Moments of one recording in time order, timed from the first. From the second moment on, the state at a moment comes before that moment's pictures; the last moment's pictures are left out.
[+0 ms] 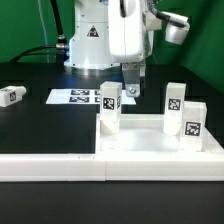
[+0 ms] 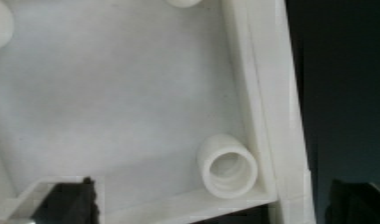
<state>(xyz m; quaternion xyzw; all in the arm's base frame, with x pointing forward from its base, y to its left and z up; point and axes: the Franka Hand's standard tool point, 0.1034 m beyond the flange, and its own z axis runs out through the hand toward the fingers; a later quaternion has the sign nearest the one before) 0.650 0.024 0.105 -0.61 0.79 -0.03 0.09</state>
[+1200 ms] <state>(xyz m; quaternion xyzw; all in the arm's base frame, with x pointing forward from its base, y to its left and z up) 0.613 -0.036 0.130 -0.76 0.64 -0.06 0.09</state>
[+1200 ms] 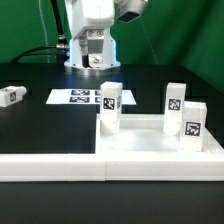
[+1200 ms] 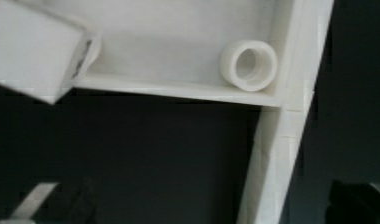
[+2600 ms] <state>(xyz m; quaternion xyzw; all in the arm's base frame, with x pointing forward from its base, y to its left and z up) 0.518 -0.135 0.095 -0.96 0.26 -0.04 0.05</state>
